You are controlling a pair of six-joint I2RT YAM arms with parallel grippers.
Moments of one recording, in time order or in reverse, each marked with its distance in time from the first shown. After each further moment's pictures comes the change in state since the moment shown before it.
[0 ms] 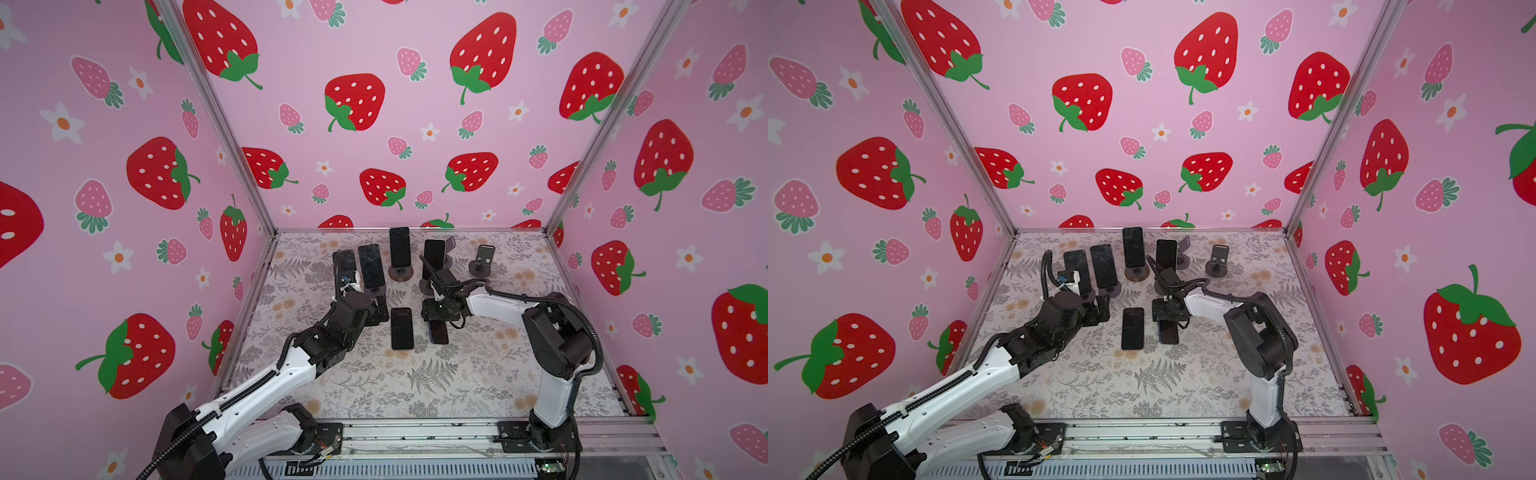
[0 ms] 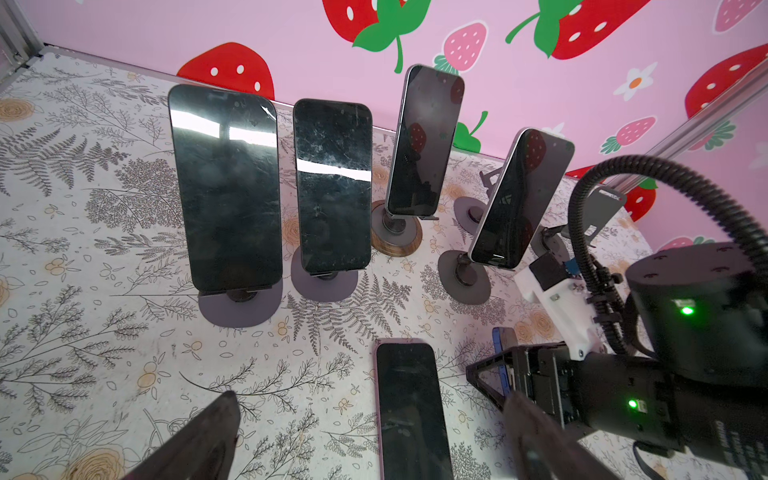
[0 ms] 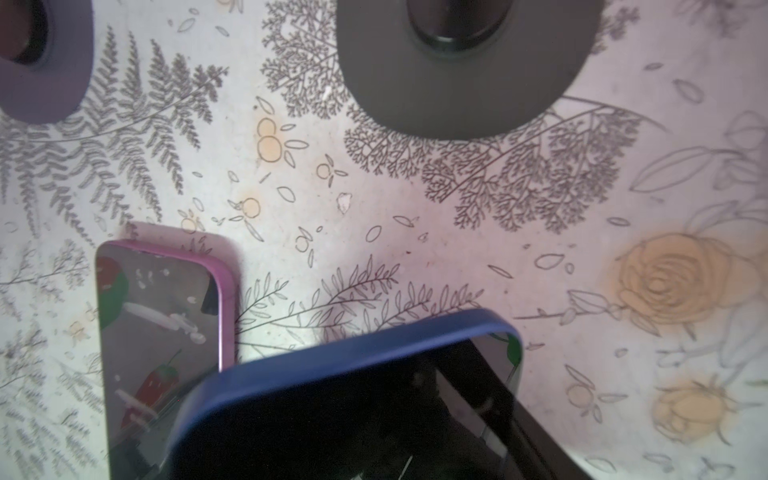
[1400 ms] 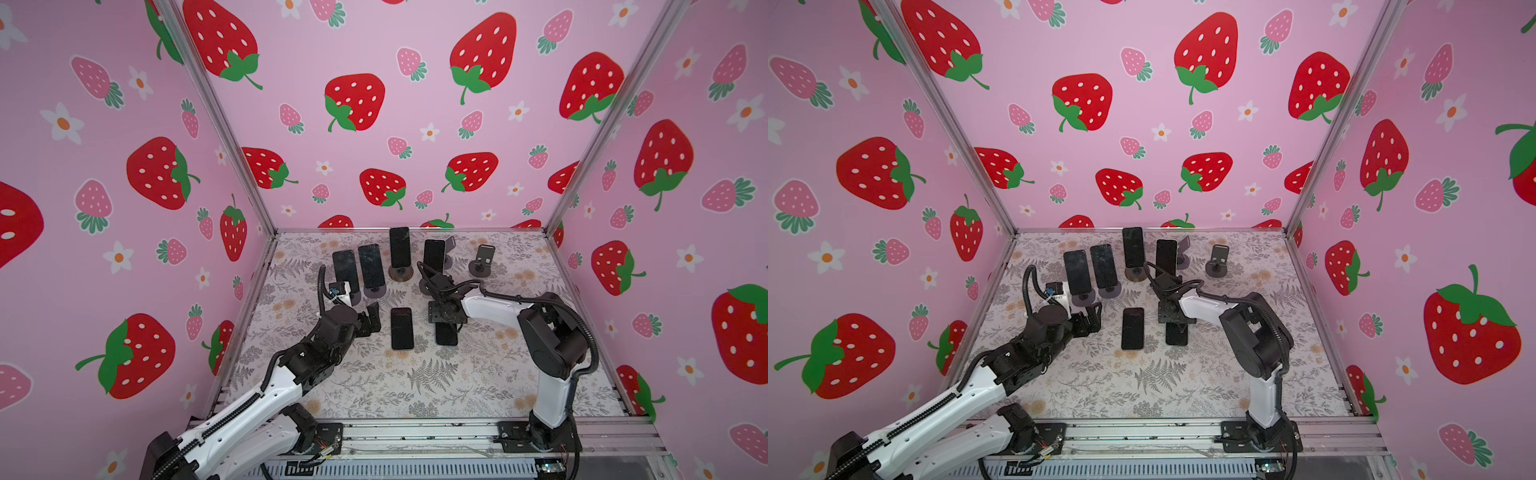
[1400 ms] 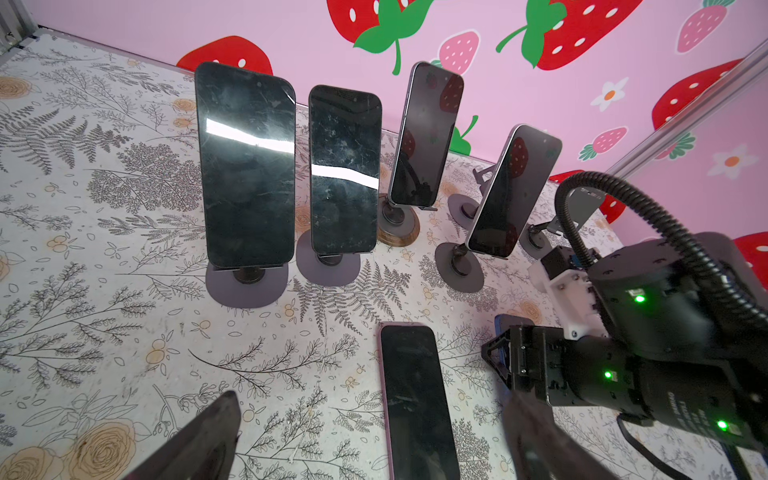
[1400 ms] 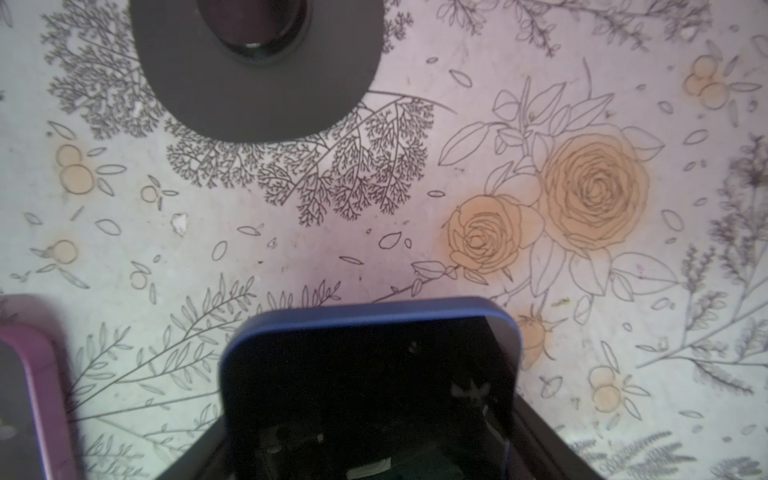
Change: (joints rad) left arm 0.019 -0.164 -0.130 0.023 0.039 -0.005; right arm 0.040 0.019 0.012 -0.119 0.248 0.100
